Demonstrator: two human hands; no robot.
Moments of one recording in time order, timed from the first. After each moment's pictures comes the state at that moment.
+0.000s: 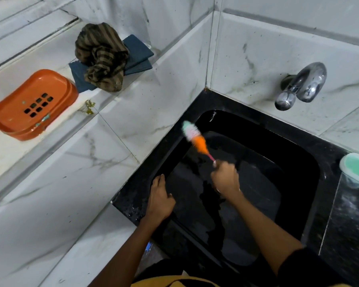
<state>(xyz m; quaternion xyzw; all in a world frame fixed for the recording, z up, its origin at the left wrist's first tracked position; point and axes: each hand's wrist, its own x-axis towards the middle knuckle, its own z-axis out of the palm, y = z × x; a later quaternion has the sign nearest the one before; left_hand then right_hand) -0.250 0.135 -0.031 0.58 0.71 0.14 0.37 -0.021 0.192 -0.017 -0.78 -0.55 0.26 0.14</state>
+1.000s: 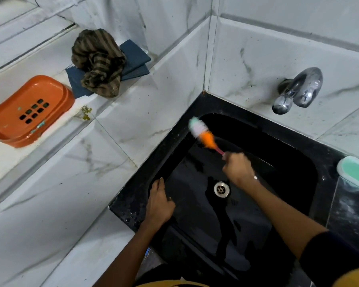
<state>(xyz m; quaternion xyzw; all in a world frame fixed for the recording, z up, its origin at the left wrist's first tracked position) -0.244 0.137 -0.030 0.59 0.72 0.12 0.36 0.026 0.225 0.014 -0.74 -0.64 0.20 0.04</state>
